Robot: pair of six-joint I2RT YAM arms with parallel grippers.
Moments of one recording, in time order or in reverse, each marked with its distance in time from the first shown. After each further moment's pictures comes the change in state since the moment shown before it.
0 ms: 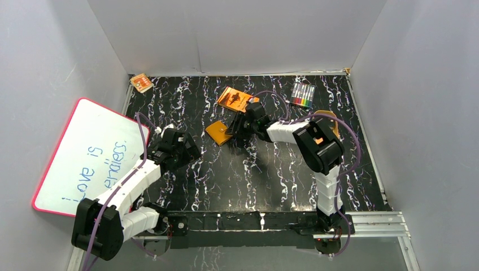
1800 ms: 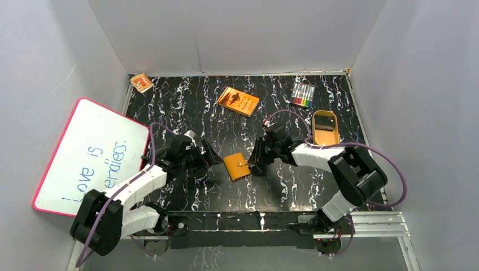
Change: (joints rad) left arm -0.114 0.031 -0.143 0.326 0.371 -0.161; right arm 0.006 -0.479 -0.491 -0.157 -0.040 -0.155
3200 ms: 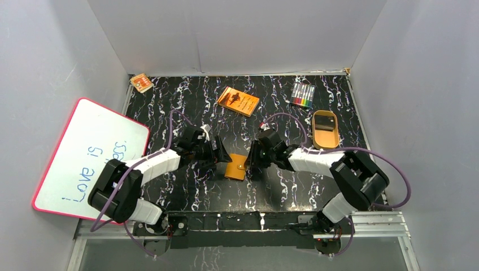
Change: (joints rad) left arm -0.032 0.301 0.170 0.037 0.105 0.175; right arm 0.122 -0.043 -0.023 -0.019 0.162 0.082
